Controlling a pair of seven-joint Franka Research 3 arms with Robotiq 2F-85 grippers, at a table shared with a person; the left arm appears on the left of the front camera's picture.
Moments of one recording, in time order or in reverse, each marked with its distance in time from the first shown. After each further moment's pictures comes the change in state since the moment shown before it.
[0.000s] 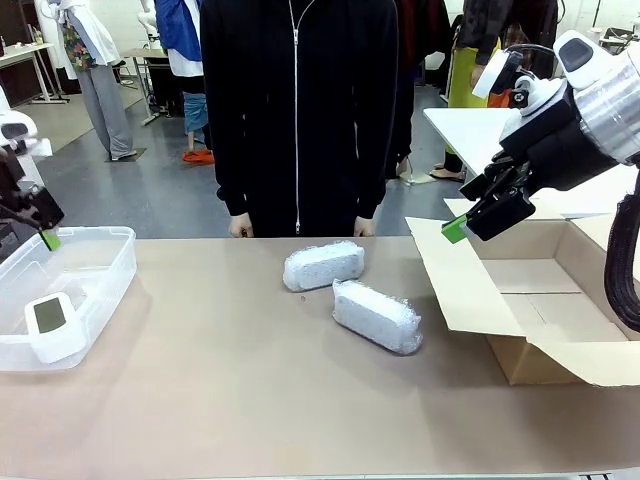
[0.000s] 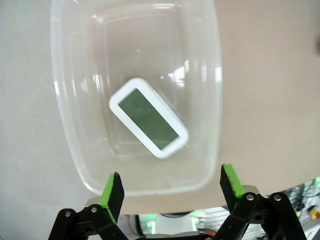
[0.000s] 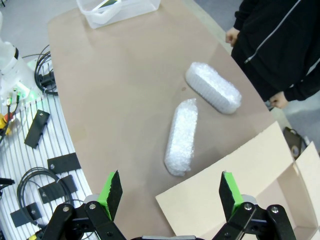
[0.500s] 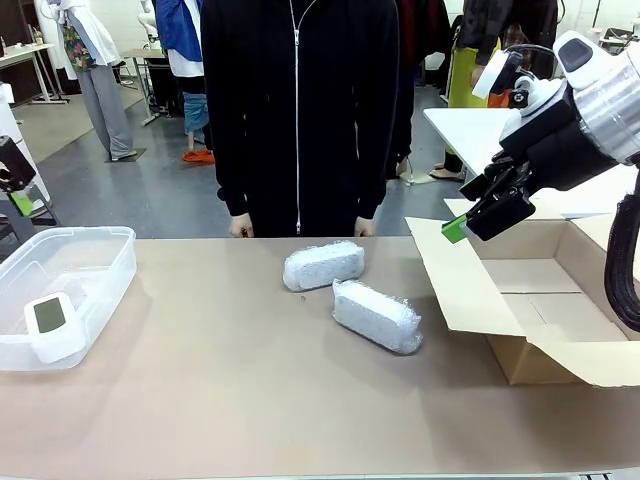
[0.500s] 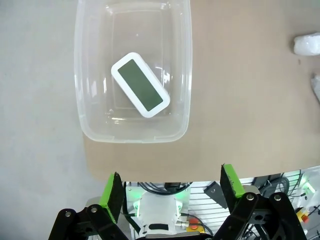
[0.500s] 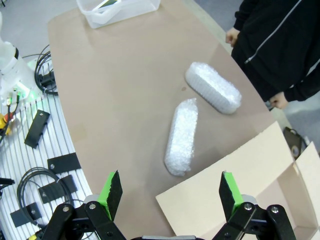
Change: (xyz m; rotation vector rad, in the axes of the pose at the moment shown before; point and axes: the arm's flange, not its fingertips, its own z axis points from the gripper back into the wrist) left arm -0.055 -0.027 0.085 0.026 -0.050 0.074; right arm 0.000 0.000 0.000 0.000 0.000 0.000
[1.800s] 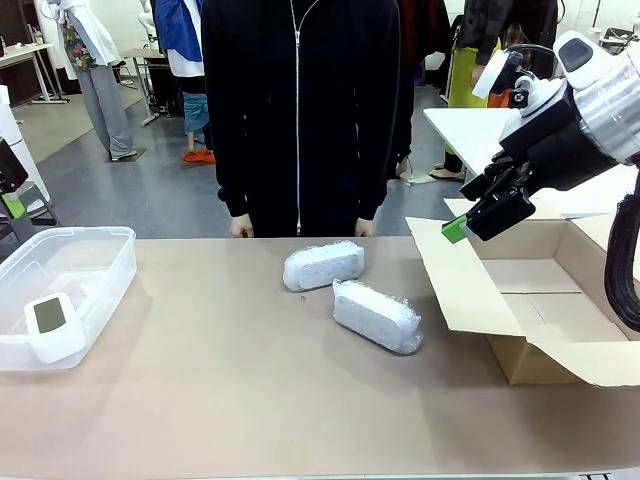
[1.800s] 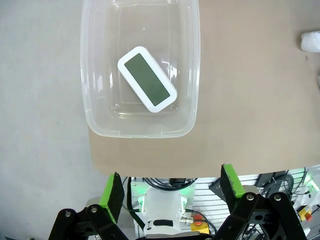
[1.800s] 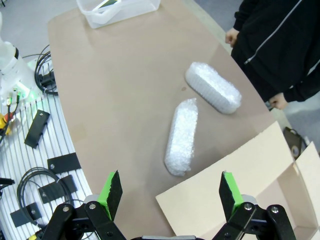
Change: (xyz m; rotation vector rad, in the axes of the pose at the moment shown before) left arm 0.001 0.004 -0.003 0.025 0.024 0.000; right arm 0.000 0.000 0.000 0.000 0.000 0.000
